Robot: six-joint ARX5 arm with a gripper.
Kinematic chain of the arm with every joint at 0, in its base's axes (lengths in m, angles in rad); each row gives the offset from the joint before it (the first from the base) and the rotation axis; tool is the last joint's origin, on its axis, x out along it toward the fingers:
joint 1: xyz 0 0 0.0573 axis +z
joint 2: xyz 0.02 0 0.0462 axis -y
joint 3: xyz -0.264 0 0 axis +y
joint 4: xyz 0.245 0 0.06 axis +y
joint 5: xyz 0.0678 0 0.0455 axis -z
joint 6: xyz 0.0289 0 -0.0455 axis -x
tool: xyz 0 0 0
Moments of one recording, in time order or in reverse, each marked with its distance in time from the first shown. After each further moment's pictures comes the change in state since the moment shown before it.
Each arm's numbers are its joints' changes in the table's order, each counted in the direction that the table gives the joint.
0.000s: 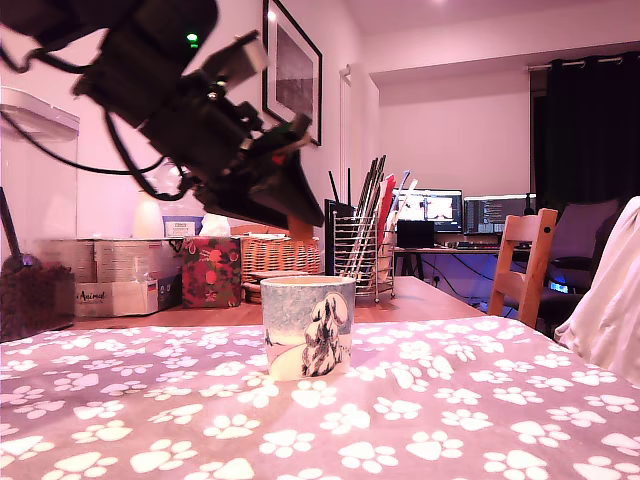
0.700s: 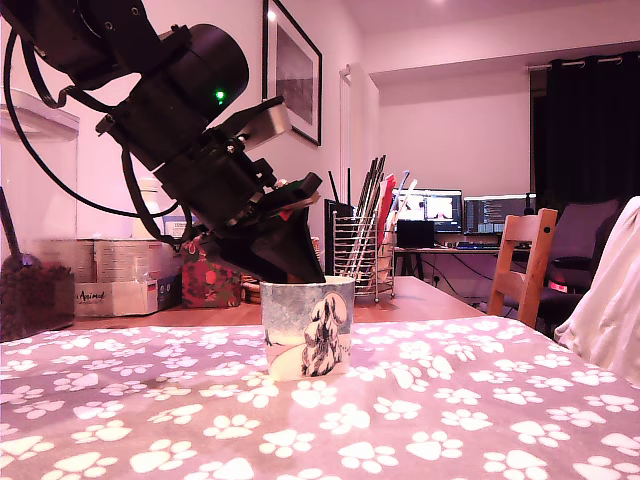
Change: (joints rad) arm -0.007 -0.086 -0.032 0.116 0.000 -0.016
